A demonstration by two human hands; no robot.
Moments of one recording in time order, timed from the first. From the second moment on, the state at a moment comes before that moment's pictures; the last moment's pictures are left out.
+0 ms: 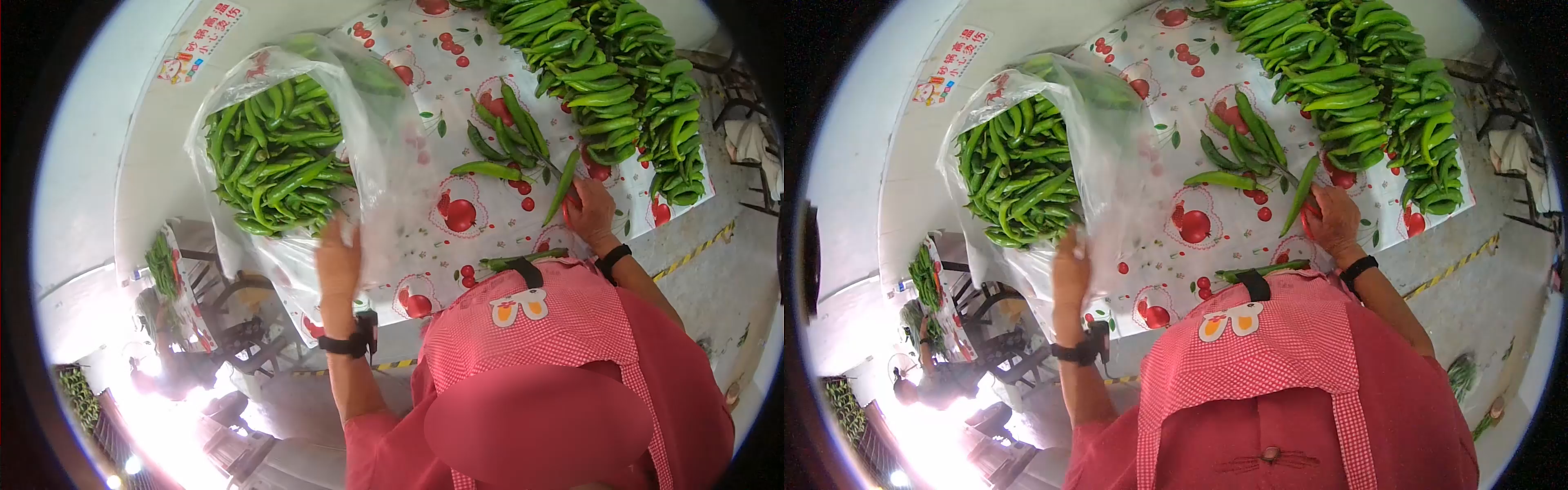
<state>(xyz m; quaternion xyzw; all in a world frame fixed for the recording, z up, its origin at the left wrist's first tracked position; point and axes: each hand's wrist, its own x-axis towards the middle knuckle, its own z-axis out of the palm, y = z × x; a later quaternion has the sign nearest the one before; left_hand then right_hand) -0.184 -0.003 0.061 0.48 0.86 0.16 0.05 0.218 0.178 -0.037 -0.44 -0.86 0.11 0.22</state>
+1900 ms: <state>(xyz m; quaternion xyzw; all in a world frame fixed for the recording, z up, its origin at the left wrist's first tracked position) -0.232 0.019 -0.008 0.34 0.93 0.08 -0.11 0.216 0.179 -0.034 -0.45 -0.86 0.12 0.22</state>
